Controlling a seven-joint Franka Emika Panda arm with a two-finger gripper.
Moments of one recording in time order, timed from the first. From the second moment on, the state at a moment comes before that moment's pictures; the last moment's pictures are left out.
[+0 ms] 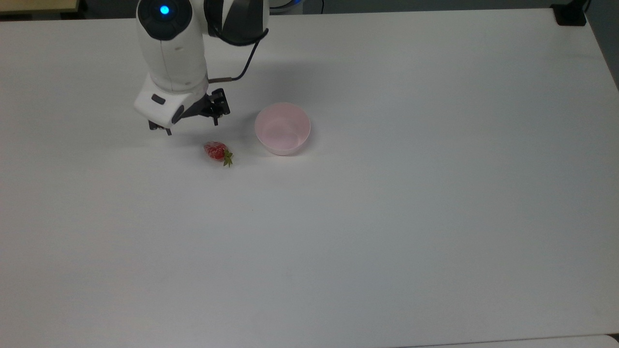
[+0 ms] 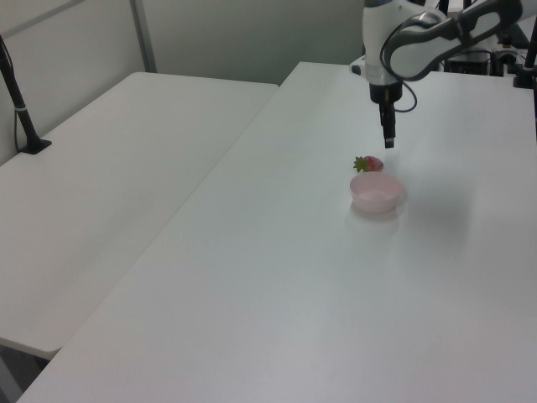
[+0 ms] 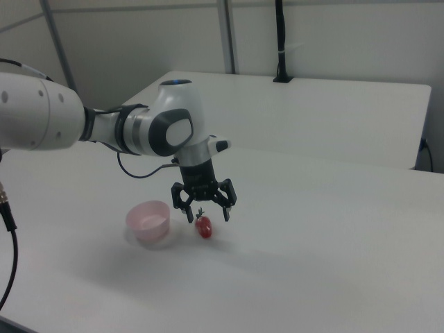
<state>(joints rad) -0.11 0.31 -0.04 -1.83 -0.16 2.08 -0.41</state>
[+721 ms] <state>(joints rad) -0.08 0.41 -0.02 -1.83 -0.15 2.21 -0.32</state>
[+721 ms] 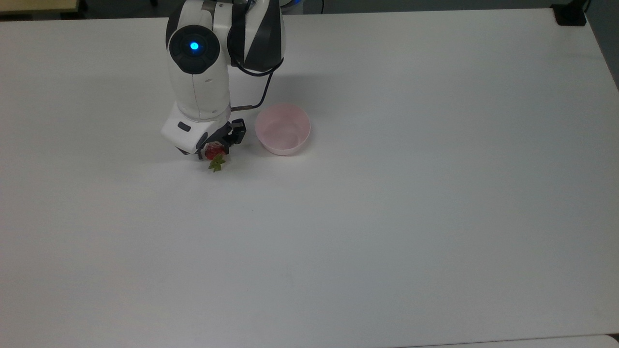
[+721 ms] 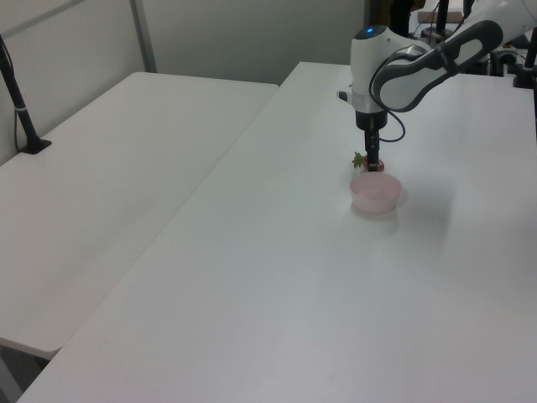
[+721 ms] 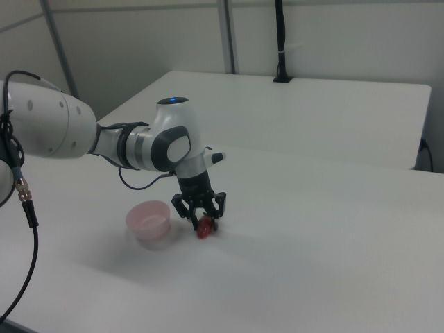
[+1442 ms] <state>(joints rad) -0.08 0.29 0.07 -1.80 -0.04 2.01 -0.31</state>
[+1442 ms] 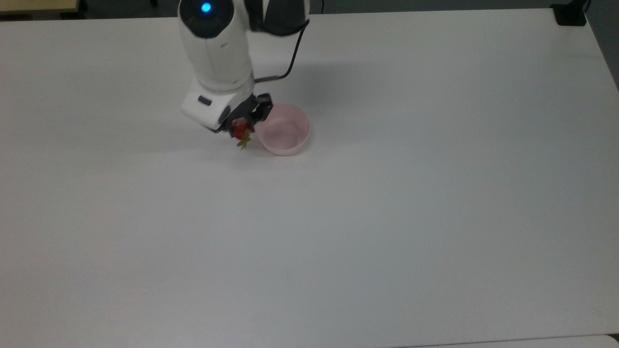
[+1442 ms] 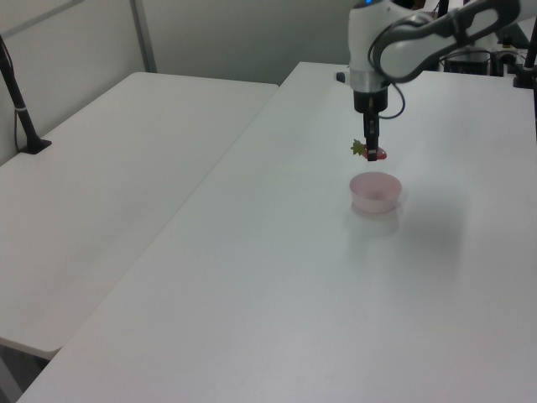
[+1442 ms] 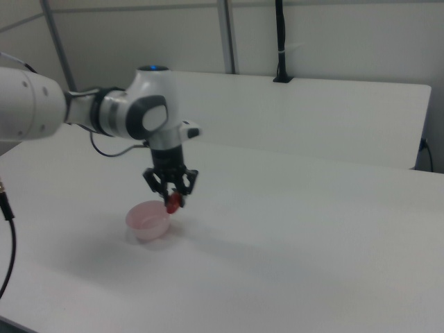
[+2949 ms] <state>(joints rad) -0.08 0.12 0.12 -1.62 -0.03 1.71 0.01</state>
